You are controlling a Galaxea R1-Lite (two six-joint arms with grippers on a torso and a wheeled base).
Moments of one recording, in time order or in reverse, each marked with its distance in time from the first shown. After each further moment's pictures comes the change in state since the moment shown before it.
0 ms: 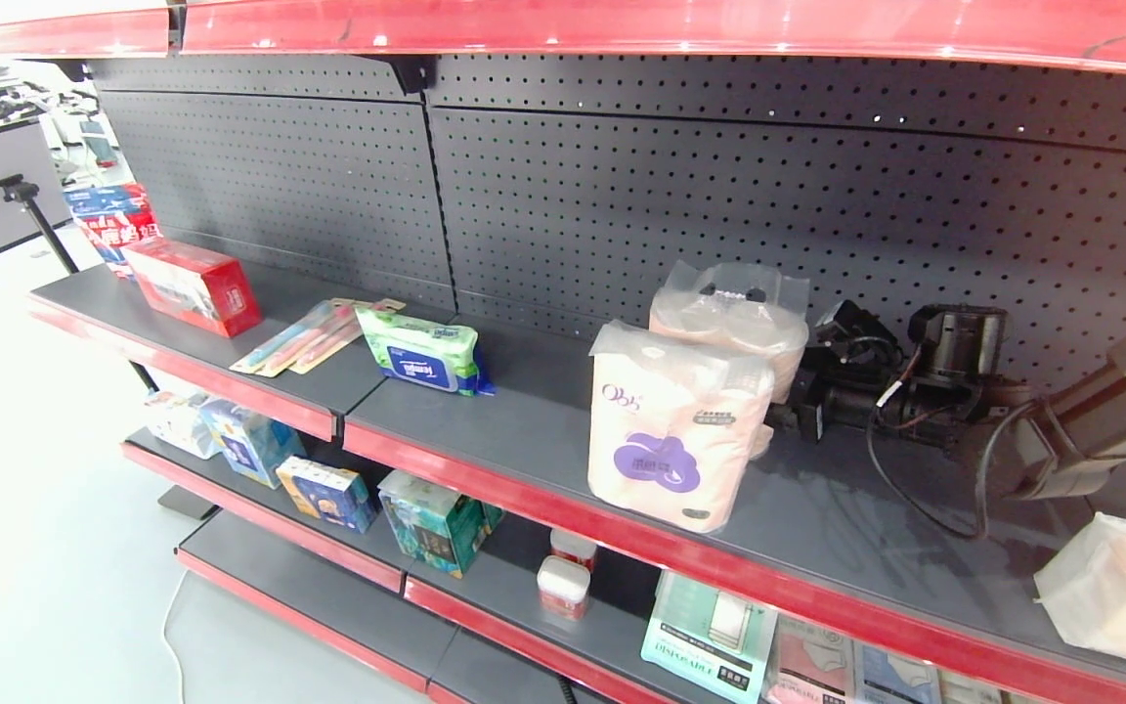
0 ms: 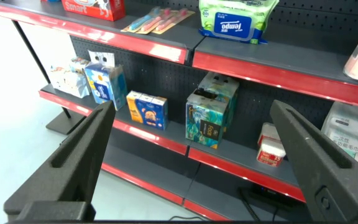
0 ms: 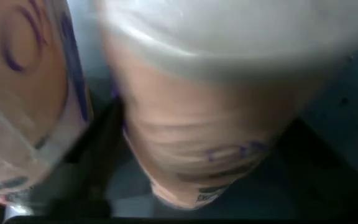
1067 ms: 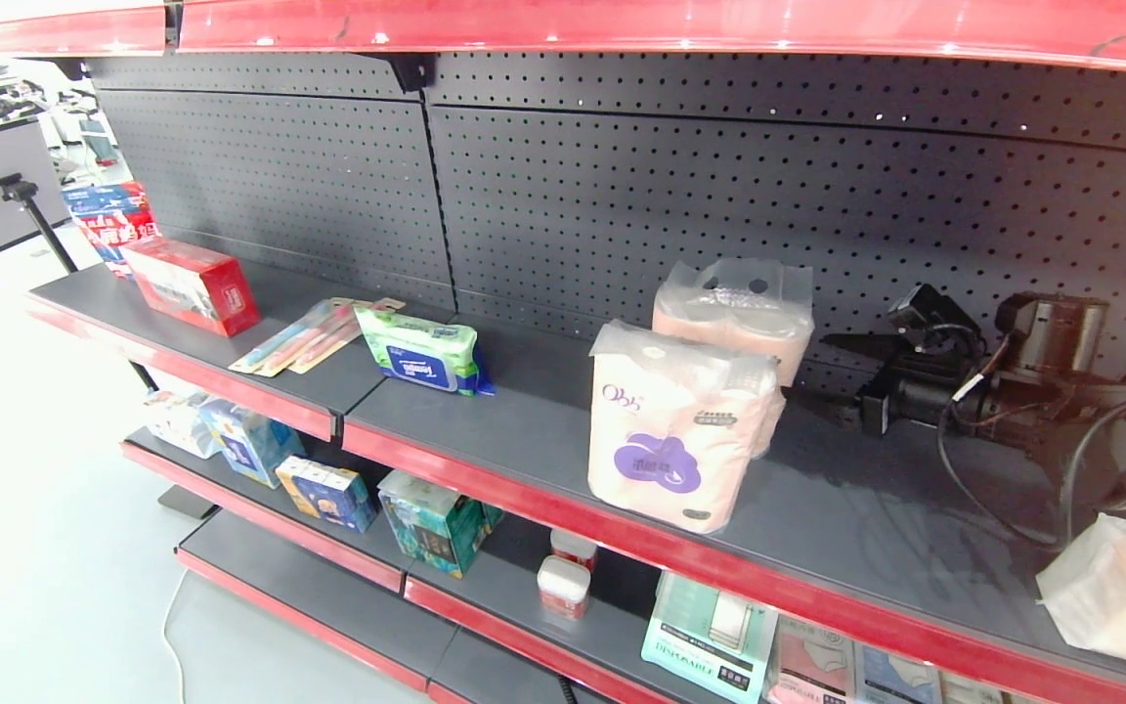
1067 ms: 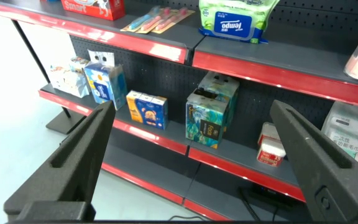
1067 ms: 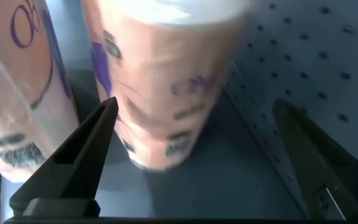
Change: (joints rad) left arm 0.000 0.000 0.000 0.000 0.000 0.000; right arm -0.107 -0.136 0.112 -0.009 0.007 0.000
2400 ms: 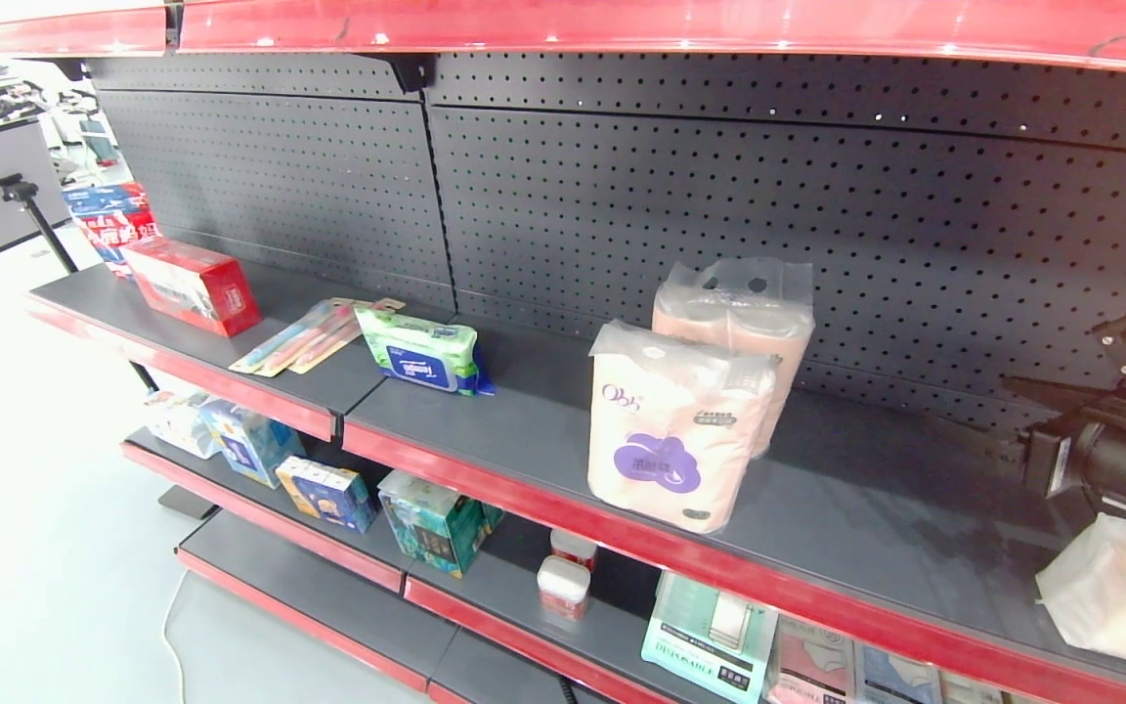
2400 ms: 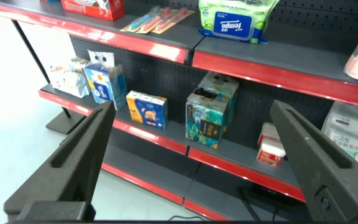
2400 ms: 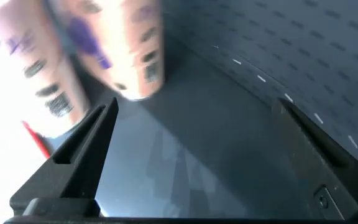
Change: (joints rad) left arm 0.000 0.000 0.000 0.000 0.000 0.000; right arm -0.137 -0.495 0.396 0.091 -0.252 0.212
